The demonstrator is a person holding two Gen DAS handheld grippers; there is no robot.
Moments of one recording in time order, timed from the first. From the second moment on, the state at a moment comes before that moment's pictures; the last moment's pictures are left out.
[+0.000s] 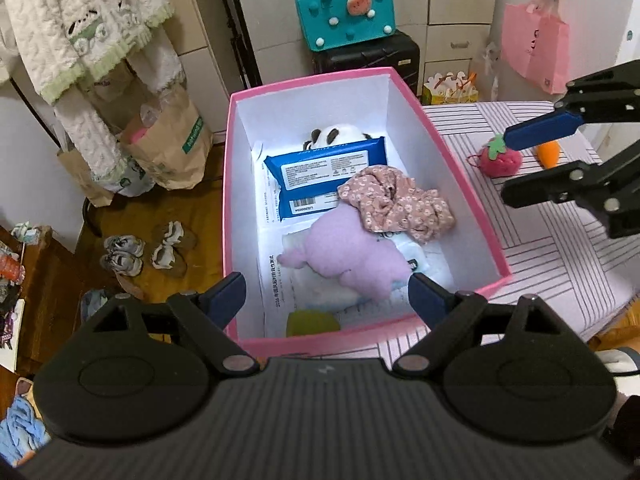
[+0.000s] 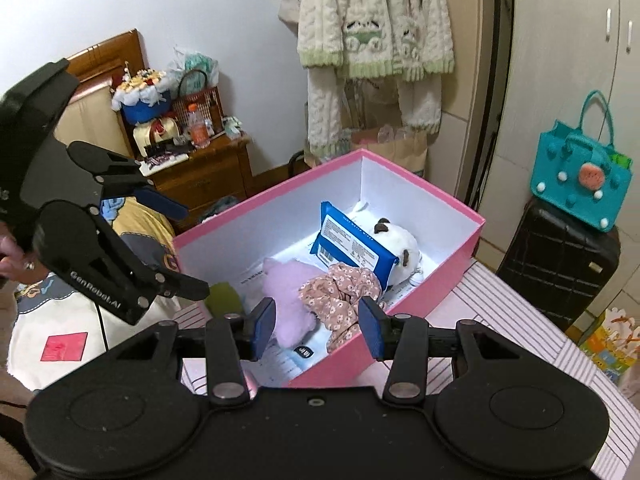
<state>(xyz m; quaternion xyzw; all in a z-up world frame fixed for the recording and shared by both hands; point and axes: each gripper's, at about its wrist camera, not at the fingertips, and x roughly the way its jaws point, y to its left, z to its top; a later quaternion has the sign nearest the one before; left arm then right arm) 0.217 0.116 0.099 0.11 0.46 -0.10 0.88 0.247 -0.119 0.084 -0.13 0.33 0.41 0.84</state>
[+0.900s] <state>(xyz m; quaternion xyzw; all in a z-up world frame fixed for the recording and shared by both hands) 0.162 0.006 0.100 0.17 0.43 -0.20 0.87 0.161 -0.235 0.085 -0.11 0.26 0.34 0.89</state>
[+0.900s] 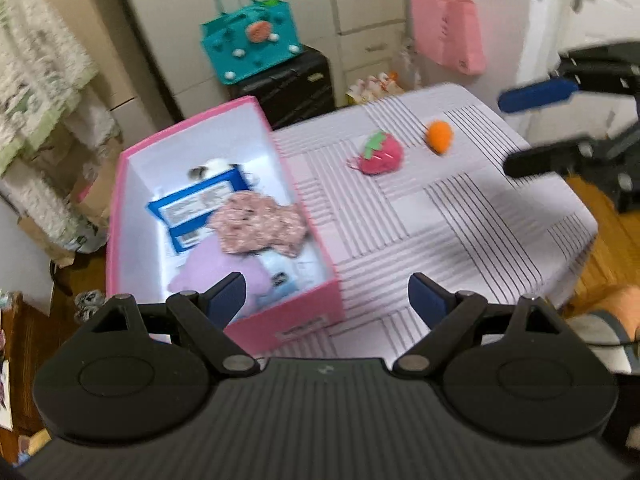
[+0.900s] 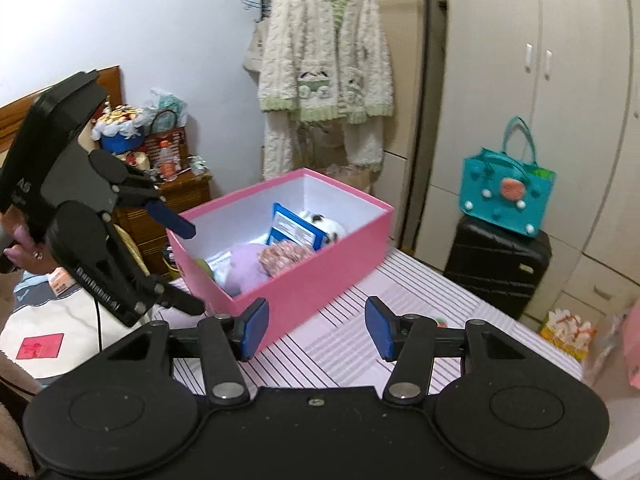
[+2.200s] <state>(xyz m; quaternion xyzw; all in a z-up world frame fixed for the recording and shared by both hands) 0.232 -0.122 0.003 0.04 0.25 -0.22 0.94 0.260 -0.360 -0.075 -0.04 0.25 0.23 0.94</state>
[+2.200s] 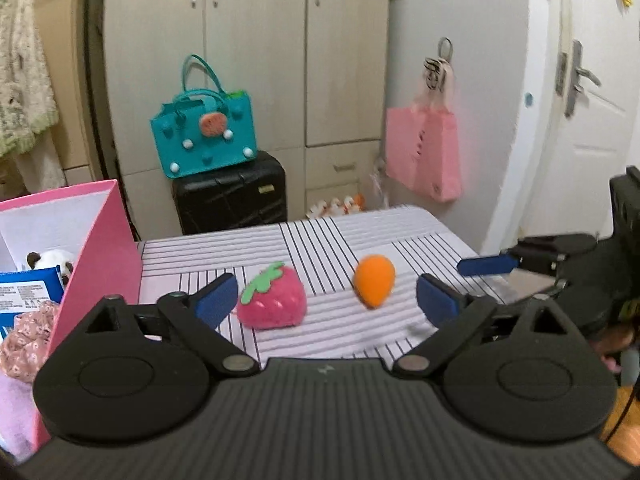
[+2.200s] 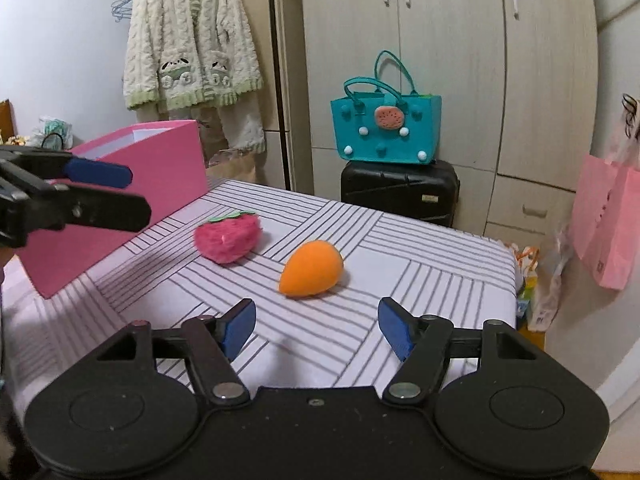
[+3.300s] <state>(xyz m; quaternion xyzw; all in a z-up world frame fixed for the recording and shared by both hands) 0.331 -0.120 -0.068 -0.04 0.37 -0.08 0.93 0.321 -0.324 -0.096 -0.03 0.30 0.22 0.93</state>
